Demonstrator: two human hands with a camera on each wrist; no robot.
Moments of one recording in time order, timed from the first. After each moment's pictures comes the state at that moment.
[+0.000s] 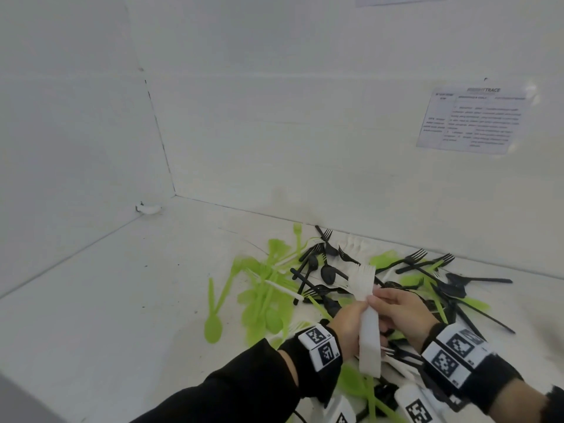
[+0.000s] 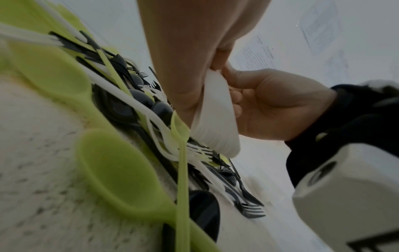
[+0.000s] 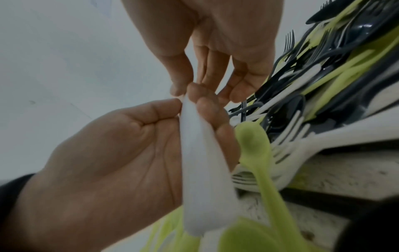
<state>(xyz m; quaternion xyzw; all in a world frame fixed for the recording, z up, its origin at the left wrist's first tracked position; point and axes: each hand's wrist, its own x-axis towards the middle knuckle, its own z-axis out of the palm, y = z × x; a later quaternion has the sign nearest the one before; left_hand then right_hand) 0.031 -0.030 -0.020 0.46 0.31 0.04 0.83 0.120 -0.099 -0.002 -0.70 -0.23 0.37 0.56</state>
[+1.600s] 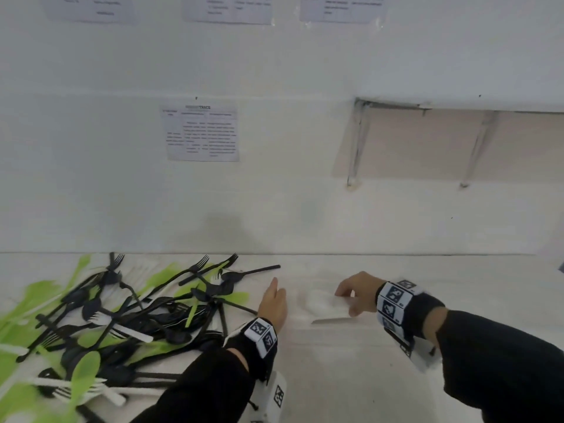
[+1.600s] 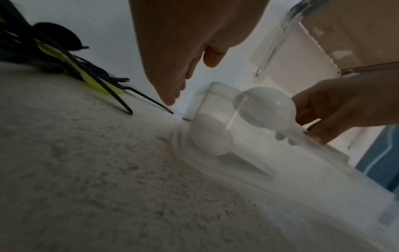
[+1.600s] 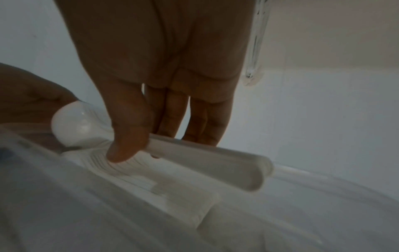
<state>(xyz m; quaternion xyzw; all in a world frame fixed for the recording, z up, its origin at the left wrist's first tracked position) 0.305 -0.244 -0.046 0.72 0.30 0.14 0.61 0.412 -0.397 0.040 -0.89 -0.41 0.20 -0.04</state>
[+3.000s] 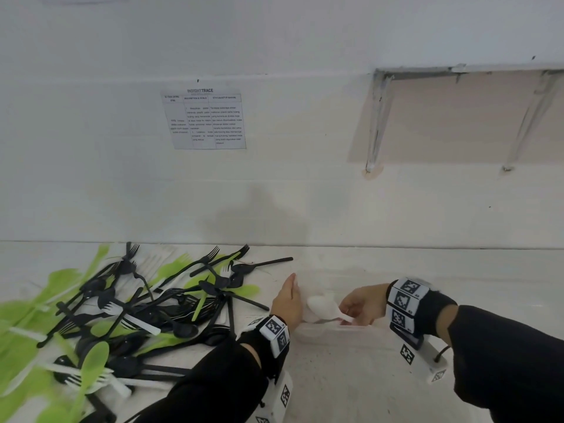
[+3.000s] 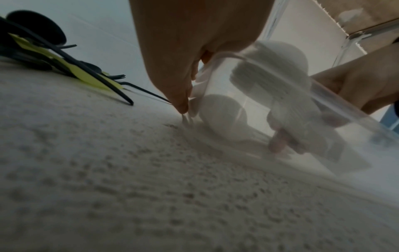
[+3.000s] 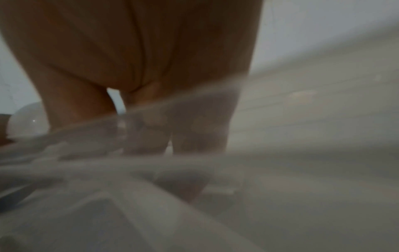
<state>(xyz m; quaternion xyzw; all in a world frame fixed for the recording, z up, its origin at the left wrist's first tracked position) 0.323 -0.246 -0.062 0.78 0.31 0.13 0.53 0.442 -0.383 -0.003 -0.80 -0.41 0.44 0.04</state>
